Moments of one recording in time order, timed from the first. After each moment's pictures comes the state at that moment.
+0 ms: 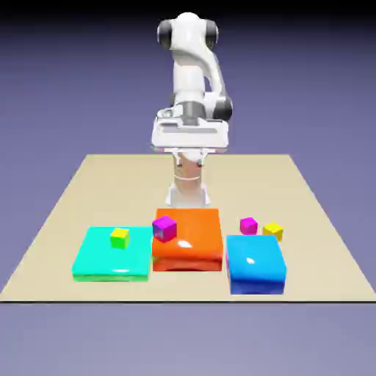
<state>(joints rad) 0.04 -0.53 0.04 -2.83 0.02 3.02 0.76</state>
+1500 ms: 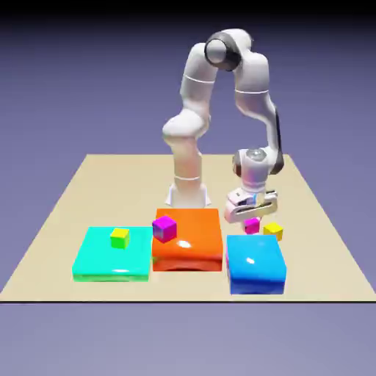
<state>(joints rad) 0.96 0.18 0.08 -2.90 0.84 3.05 0.61</state>
